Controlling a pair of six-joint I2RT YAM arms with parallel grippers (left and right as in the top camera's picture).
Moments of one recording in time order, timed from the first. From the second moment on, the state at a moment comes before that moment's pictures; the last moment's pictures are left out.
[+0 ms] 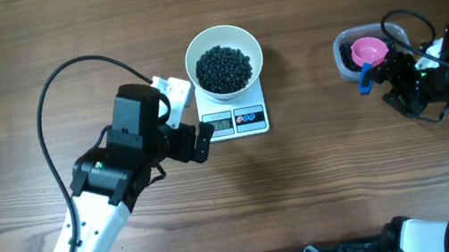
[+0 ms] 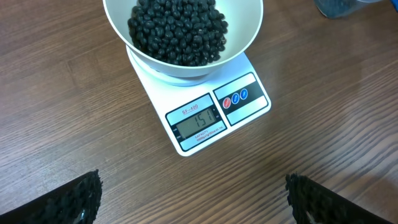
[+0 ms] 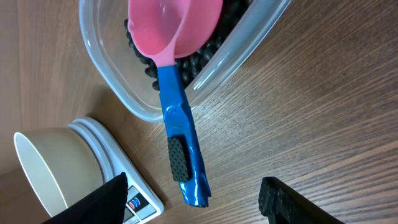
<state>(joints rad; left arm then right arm) -0.40 1.17 0.97 -0.69 0.17 0.01 -0.37 1.47 0.96 -0.72 -0.49 0.56</state>
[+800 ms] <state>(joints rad) -0.40 1.17 0.97 -0.69 0.17 0.01 -0.36 1.57 0.96 -0.61 -0.52 0.58</state>
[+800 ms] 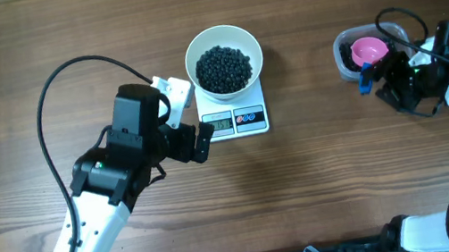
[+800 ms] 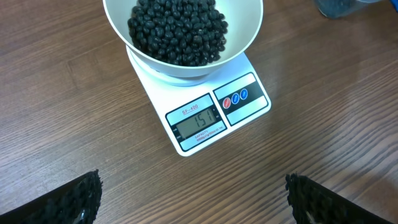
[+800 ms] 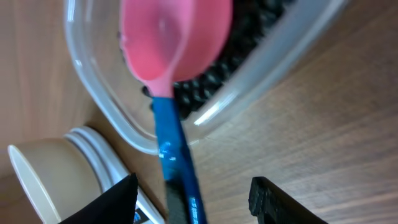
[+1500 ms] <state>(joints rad) -0.40 1.17 0.97 -0.69 0.17 0.01 -0.36 1.62 0.96 -0.59 -0.56 0.60</state>
